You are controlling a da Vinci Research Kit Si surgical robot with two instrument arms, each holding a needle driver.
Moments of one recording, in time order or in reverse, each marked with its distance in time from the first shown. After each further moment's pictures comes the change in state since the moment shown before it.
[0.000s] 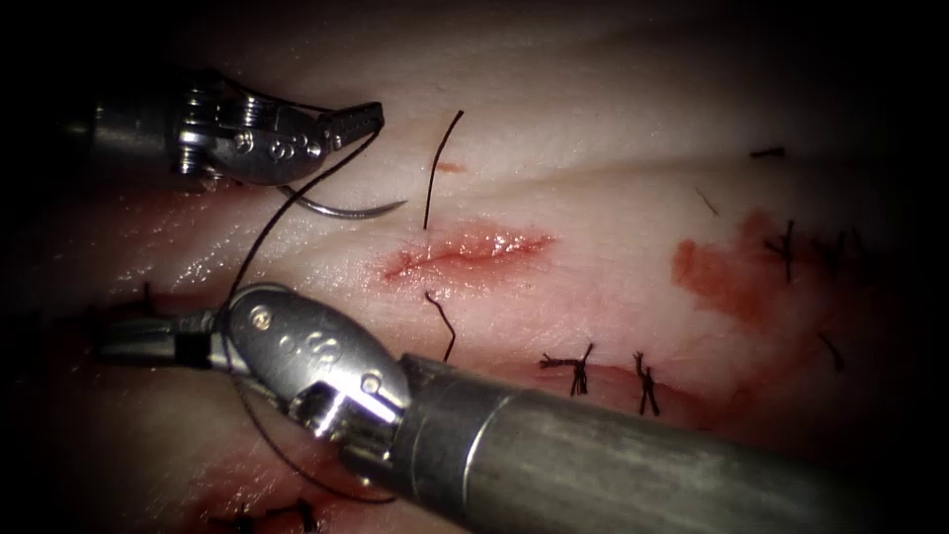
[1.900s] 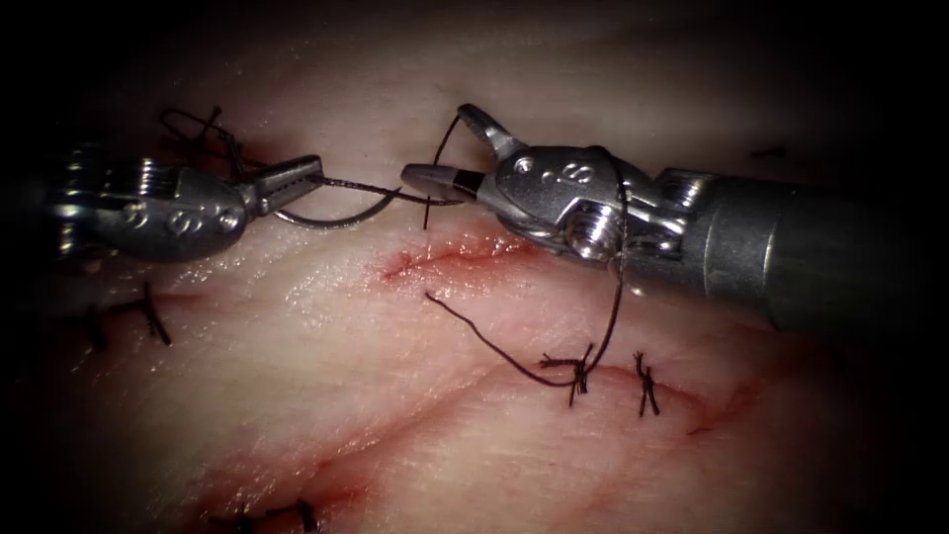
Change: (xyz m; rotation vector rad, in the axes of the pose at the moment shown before) right arm -0.002 0.009 -0.016 -0.594 -0.694 -0.054; left arm 0.005 -0.001 -0.011 -0.013 0.065 0.028
